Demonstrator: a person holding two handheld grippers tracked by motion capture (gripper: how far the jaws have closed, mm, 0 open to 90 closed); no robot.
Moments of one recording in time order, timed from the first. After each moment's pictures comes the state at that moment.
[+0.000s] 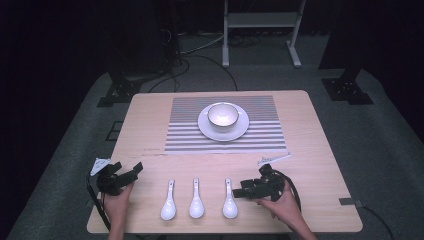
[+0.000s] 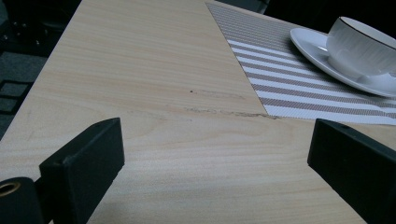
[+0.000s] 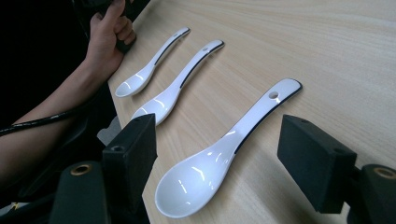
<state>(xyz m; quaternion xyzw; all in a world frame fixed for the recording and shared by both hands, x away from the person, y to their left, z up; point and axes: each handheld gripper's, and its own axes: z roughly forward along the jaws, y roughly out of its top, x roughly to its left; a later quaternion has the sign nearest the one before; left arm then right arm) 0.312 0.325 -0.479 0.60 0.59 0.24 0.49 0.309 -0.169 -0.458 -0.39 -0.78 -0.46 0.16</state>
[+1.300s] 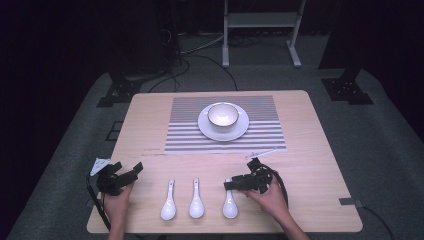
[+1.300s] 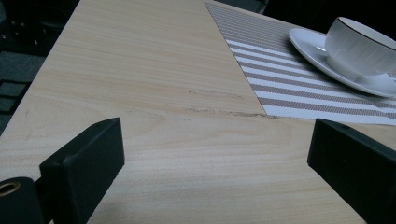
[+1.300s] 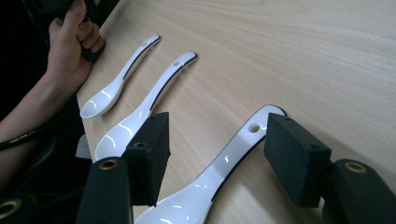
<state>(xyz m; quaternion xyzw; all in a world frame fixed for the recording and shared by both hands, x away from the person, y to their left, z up) 0.311 0.325 -0.479 0.60 0.59 0.24 0.49 0.333 -0.142 -0.467 -0.42 -0.78 -0.43 0.14</state>
